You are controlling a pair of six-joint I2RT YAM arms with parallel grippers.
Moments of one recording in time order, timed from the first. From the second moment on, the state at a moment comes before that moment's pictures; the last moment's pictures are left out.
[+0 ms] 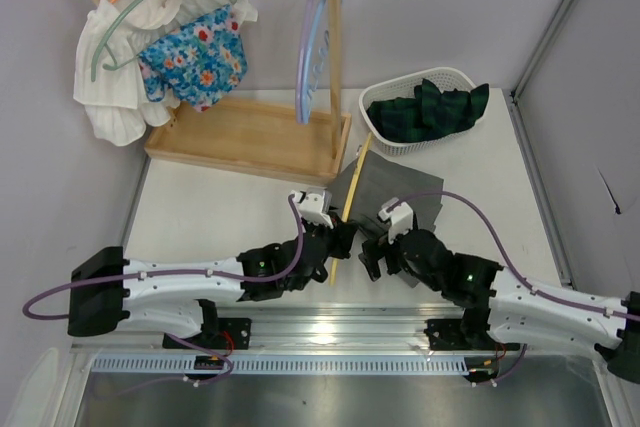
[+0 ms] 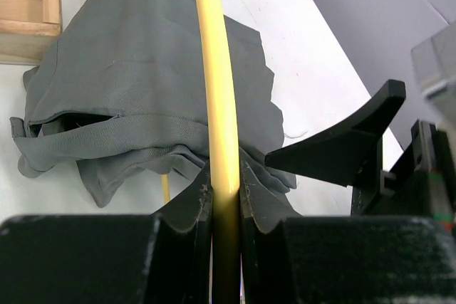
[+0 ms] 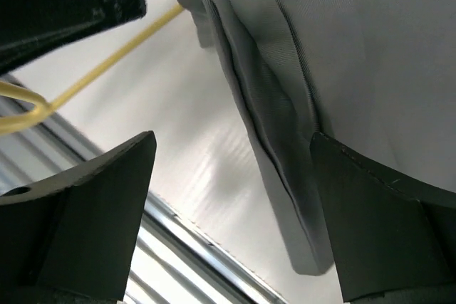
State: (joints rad) left arm -1.30 1.20 0.69 0.24 -0.71 -0.67; right arm 1.07 0.76 0.50 -0.22 0.29 0.33
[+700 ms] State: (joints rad) left arm -1.30 1.18 0.69 0.22 -0.69 -0.68; right arm 1.12 0.99 0.50 -0.02 0.56 0.16
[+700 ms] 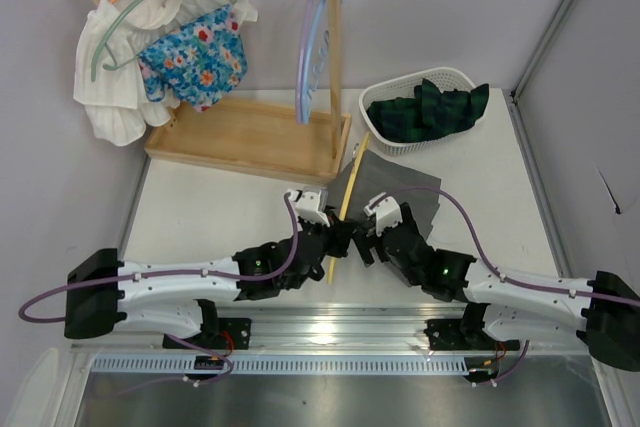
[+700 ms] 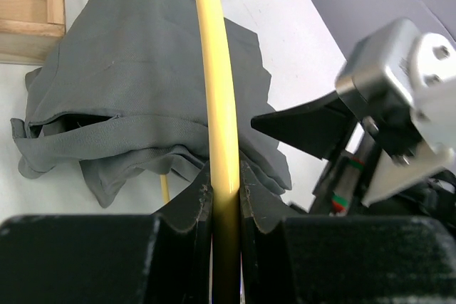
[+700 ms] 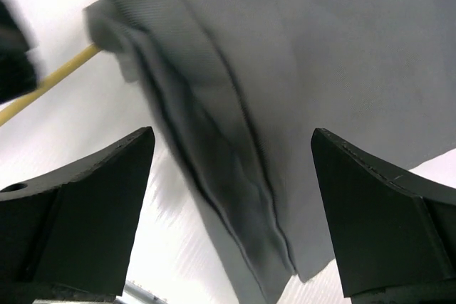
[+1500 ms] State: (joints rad) left arm -1.29 1.15 0.69 0.22 -0.66 -0.78; right arm 1.05 0.82 0.40 0.19 0.46 0.09
